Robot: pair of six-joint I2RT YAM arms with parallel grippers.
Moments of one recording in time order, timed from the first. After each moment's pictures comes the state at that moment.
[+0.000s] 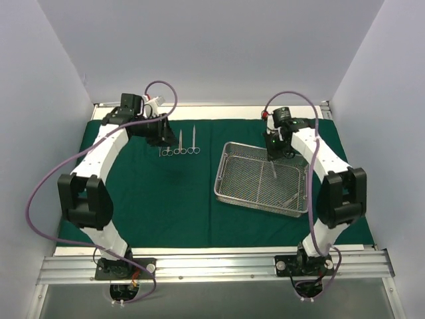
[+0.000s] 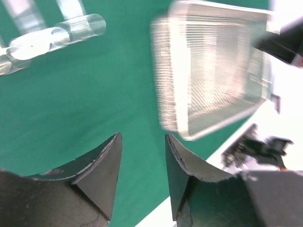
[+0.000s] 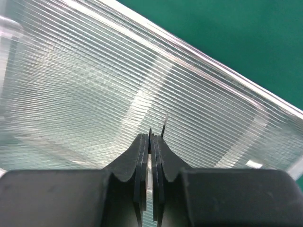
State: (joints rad) left arm -0.15 1.76 1.59 -0.78 0.59 -0.24; right arm 0.22 1.73 1.38 -0.84 0.00 -0.04
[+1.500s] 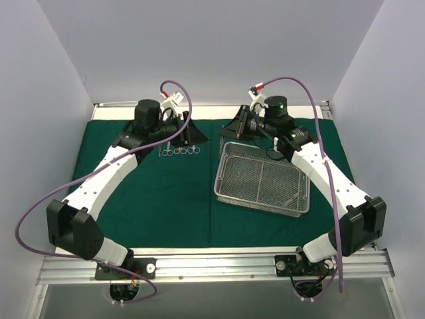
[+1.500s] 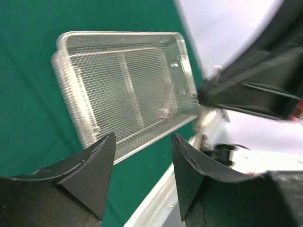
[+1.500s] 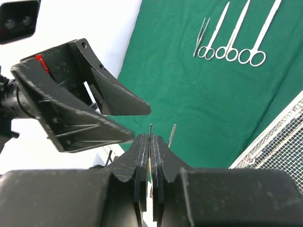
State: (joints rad) left arm -0.43 1.49 1.39 -0.38 0.55 -0.59; right arm 0.44 1.46 1.36 -0.30 -0.50 0.71
